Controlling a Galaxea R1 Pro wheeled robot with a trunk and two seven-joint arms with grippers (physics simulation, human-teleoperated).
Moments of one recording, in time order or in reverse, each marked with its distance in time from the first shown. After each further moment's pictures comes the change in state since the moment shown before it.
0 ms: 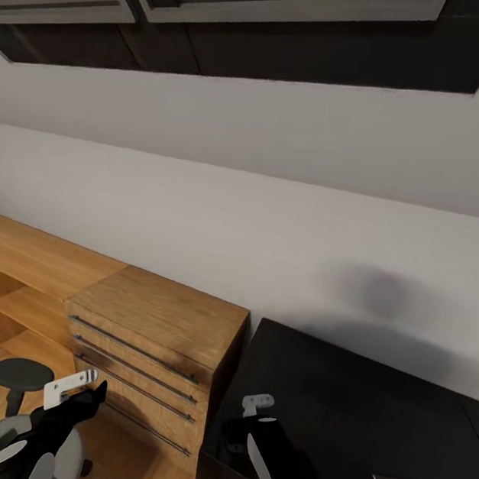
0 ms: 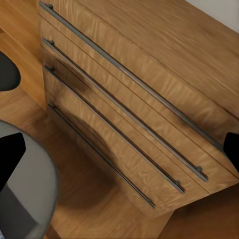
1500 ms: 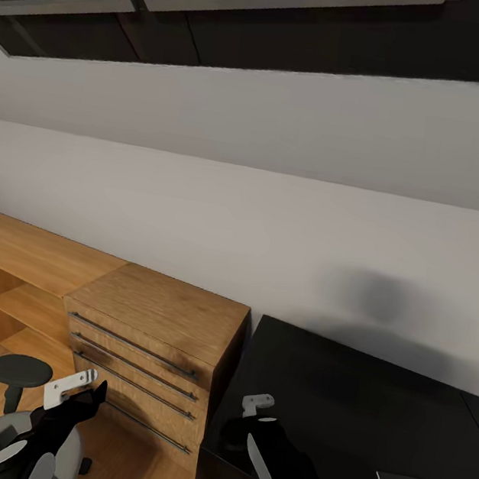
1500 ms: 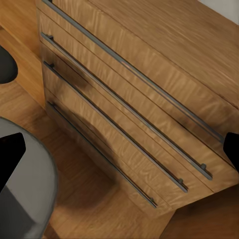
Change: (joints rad) left arm 0.000 -0.001 0.000 -0.001 0.000 0.002 0.000; right arm 0.000 0.000 -0.001 0.000 0.004 0.001 0.003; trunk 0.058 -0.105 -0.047
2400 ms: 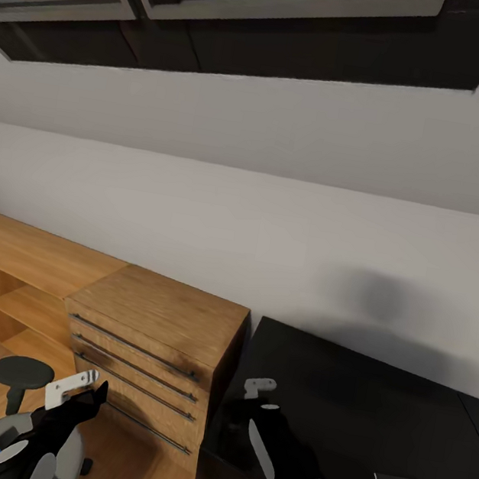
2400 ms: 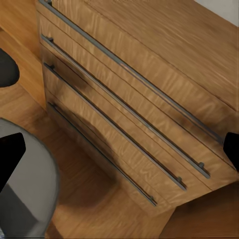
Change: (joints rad) left arm -0.001 0.002 -0.004 0.006 -0.005 0.001 -0.001; right arm 0.001 0.000 -0.018 -0.108 -0.009 -0.008 -0.007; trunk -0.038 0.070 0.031
